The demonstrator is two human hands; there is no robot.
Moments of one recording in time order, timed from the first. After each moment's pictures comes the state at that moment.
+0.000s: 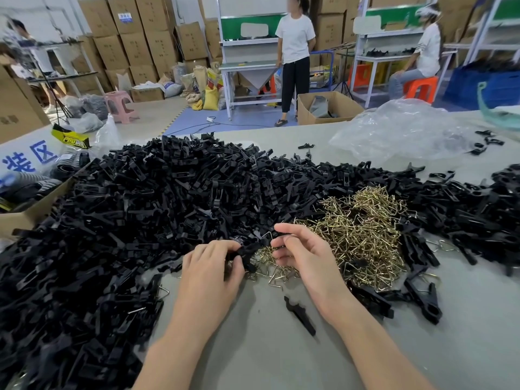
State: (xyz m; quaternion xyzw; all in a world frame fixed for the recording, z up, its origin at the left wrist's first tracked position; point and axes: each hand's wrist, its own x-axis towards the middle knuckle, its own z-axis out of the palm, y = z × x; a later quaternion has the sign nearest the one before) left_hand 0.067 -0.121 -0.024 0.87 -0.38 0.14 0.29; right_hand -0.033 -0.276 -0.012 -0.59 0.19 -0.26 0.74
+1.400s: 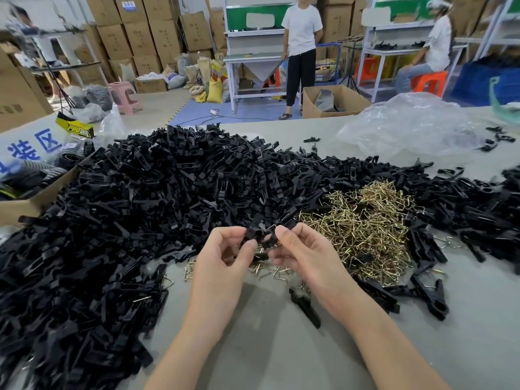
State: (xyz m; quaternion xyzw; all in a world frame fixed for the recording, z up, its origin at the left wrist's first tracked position) left_hand 0.044 -0.128 -0.008 0.72 -0.23 -0.05 0.65; right_hand -0.039 -0.268 -0.002 -0.58 0.13 -0.19 0.78
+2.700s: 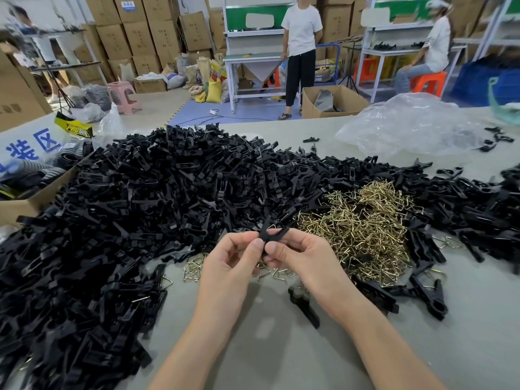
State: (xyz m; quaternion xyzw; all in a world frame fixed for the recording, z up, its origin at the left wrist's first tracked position) left_hand 0.032 -0.135 -0.008 0.62 -0.21 -0.15 0.74; right_hand -0.039 -0.267 -0.004 -0.62 0.12 -0.18 0.76
